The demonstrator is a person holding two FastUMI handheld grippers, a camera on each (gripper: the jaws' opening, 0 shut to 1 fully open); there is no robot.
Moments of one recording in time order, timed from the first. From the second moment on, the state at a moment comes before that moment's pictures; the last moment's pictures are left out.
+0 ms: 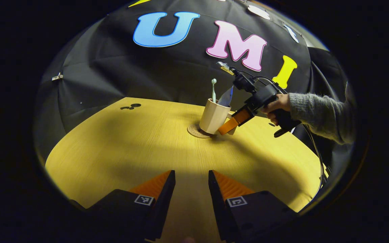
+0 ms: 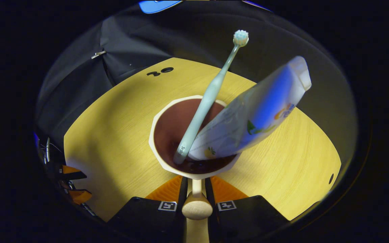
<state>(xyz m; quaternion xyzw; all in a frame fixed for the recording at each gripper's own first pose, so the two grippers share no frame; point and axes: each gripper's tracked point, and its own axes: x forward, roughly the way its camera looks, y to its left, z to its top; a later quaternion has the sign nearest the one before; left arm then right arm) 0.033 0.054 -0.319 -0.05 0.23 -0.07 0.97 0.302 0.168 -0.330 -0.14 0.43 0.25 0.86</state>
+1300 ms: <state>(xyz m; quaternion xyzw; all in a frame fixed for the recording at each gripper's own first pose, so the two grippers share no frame) 0.024 0.079 -0.318 -0.07 0.23 -0.05 0.97 0.289 0.171 -0.276 -0.13 0.36 0.22 0.90</state>
